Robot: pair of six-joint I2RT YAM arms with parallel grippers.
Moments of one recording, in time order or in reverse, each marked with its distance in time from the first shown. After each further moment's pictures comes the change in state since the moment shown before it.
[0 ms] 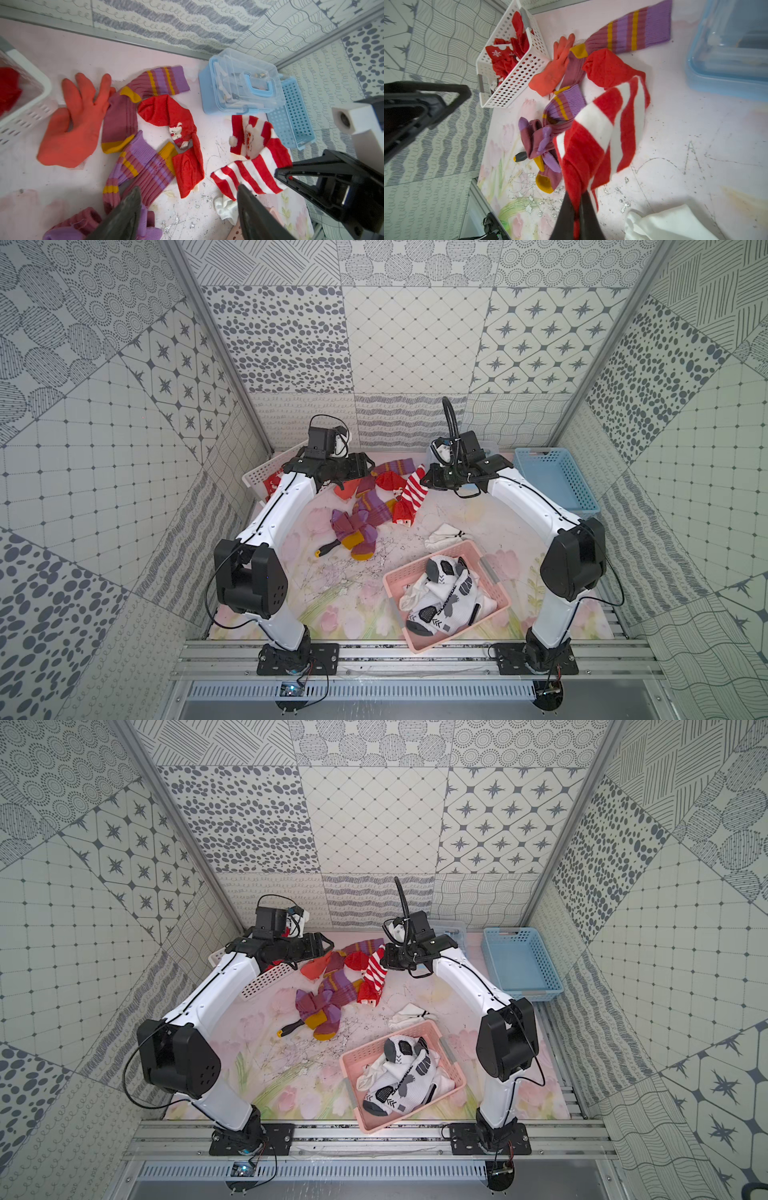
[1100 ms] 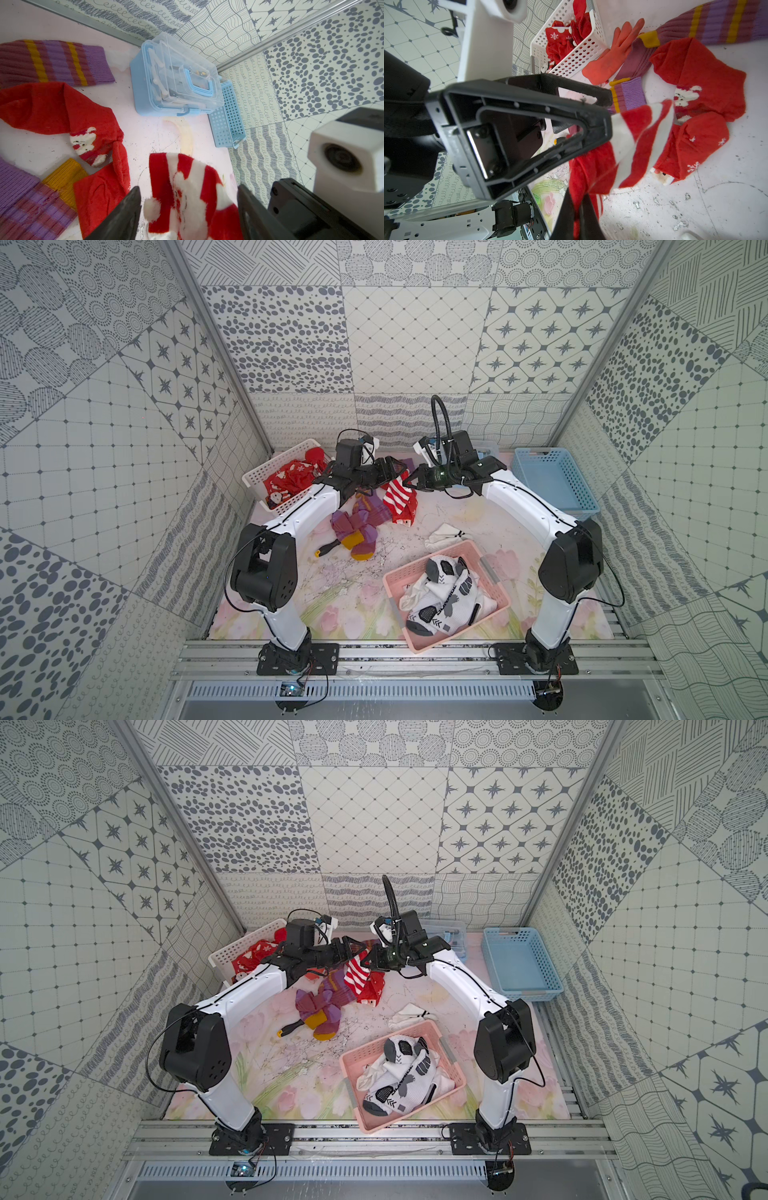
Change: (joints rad) left arm -0.125 0.066 -0.176 0.484 0.175 -0.354; right arm 0.064 0.000 0.013 0.064 -0.179 0.002
